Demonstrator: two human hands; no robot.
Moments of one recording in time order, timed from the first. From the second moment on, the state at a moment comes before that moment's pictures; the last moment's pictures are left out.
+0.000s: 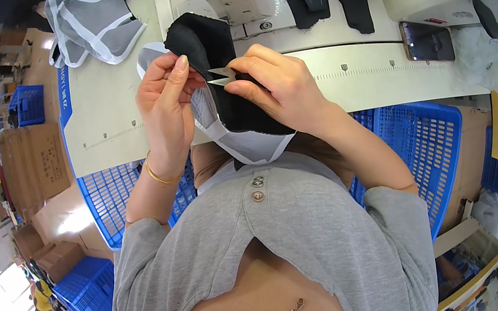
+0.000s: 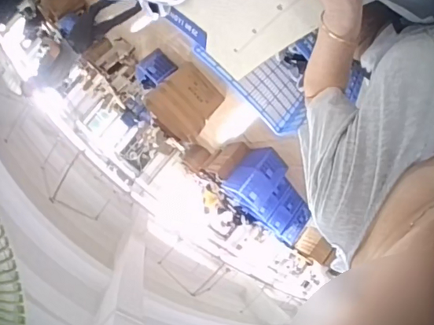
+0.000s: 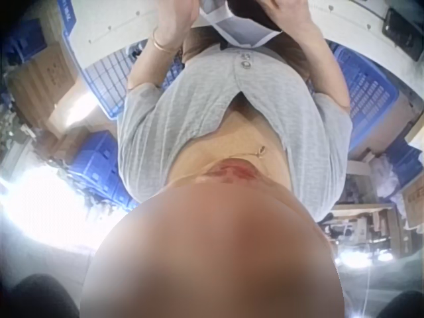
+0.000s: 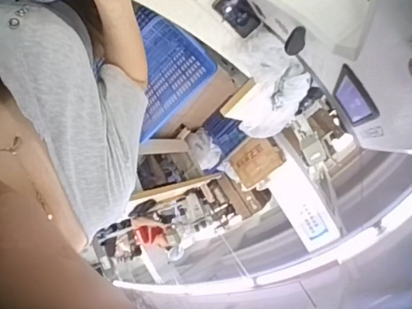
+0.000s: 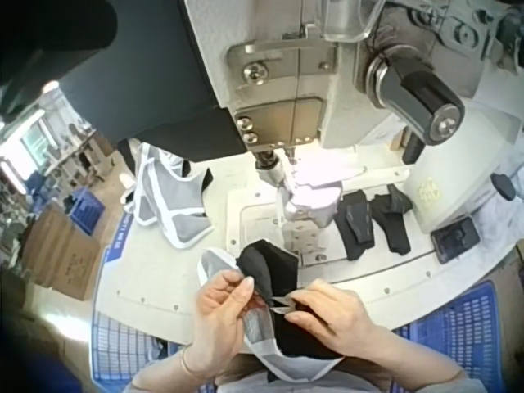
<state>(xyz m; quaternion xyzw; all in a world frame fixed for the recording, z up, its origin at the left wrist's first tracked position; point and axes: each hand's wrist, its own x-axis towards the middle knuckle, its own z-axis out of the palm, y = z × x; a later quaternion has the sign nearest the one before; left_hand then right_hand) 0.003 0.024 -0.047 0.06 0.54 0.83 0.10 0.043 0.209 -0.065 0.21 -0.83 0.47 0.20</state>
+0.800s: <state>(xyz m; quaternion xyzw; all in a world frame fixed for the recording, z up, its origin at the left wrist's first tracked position) 0.027 -0.224 -0.097 -0.14 0.69 0.66 -0.26 0.062 0.210 -0.084 0.04 -0.70 0.70 0.13</state>
